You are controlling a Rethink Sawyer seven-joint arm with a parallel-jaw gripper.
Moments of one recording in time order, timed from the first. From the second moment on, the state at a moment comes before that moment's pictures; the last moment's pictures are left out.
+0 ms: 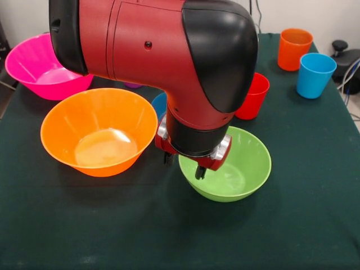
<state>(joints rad) -0.18 0.02 -0.01 0.40 -0.10 1.34 2.01</state>
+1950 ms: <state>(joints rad) -0.19 0.03 -0.01 0.40 -0.11 1.30 2.00</state>
